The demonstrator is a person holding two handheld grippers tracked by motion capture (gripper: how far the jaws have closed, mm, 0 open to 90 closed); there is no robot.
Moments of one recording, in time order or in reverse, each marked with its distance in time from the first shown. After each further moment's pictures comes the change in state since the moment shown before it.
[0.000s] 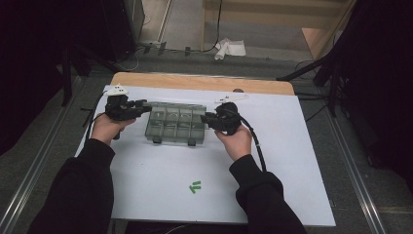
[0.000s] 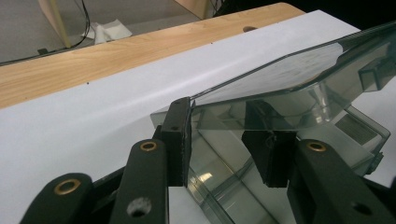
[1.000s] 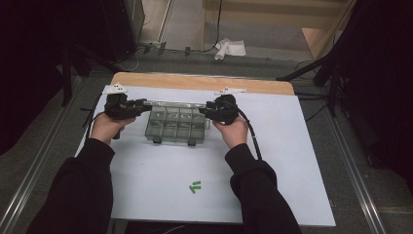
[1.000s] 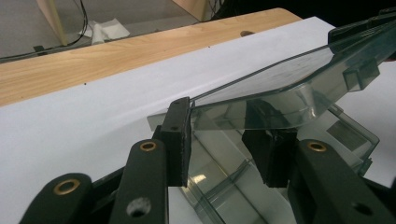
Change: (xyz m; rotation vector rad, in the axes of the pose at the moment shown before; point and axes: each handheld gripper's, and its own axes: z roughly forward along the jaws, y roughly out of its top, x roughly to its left) left arm -0.001 0.004 -0.002 -0.009 -0.005 -0.022; right arm -0.022 0.016 0.024 -0.080 -0.009 0.006
